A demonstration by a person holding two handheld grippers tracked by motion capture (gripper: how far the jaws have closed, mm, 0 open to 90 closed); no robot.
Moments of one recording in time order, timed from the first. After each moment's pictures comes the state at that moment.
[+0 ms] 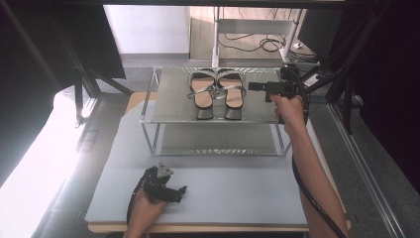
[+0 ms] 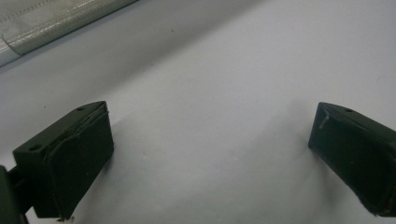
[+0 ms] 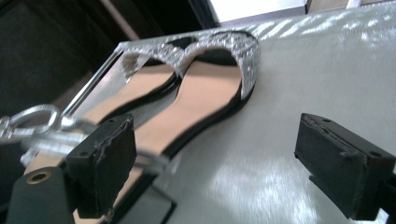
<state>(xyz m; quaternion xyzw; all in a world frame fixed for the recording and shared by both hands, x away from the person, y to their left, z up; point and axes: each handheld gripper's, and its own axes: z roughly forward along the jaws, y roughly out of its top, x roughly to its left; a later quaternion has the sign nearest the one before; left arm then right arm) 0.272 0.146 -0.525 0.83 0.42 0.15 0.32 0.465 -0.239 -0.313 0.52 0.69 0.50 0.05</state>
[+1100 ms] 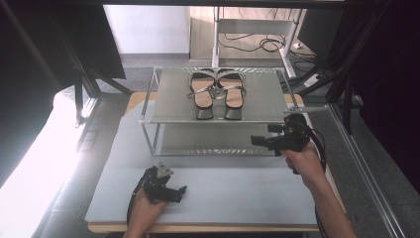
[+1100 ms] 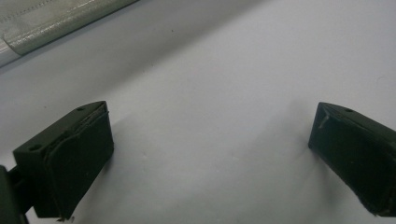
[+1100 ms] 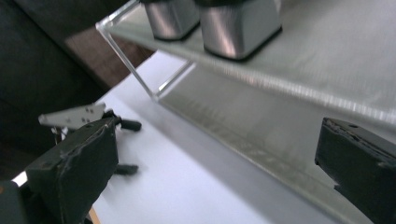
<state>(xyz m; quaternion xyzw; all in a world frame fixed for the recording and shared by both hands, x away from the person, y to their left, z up) 0.272 0.146 -0.525 0.83 0.42 0.14 0.32 0.337 -0.244 -0.347 0.40 0.77 0.49 0.03</state>
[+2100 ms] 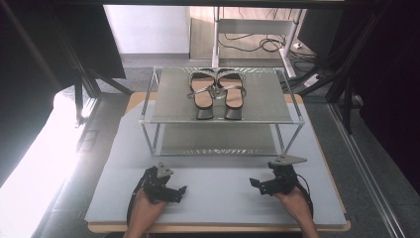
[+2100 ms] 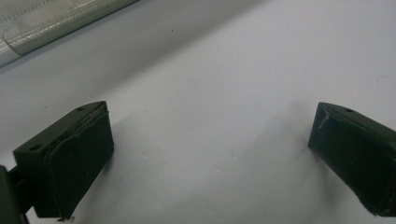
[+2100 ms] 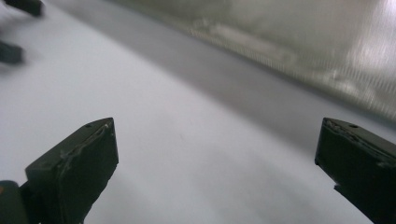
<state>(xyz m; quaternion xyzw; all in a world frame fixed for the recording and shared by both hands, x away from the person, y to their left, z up) 0.272 0.146 -0.525 0.83 0.42 0.15 0.32 0.297 -0.255 -0.502 0.40 0.81 0.41 0.12</state>
